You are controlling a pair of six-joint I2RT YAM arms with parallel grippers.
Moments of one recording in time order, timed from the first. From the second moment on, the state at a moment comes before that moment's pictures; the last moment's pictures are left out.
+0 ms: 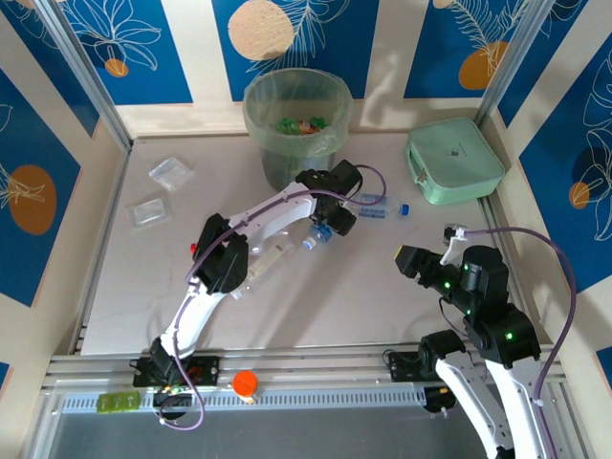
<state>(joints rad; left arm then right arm) -0.84 2.32 2.15 -1.01 -0.11 -0.11 0.24 0.40 0.81 -0.88 -0.20 0.57</state>
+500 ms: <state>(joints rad) -0.82 2.43 2.17 -1.04 -0.16 -0.10 0.24 0.38 0.75 -0.87 -0.24 0.59</state>
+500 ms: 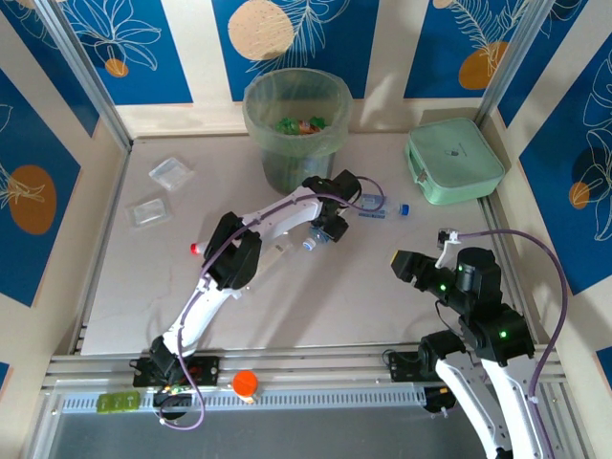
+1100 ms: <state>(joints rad) -0.82 2.26 1.97 -0.98 -0.18 -0.10 0.24 0.33 0.76 -0.86 -0.29 0.60</state>
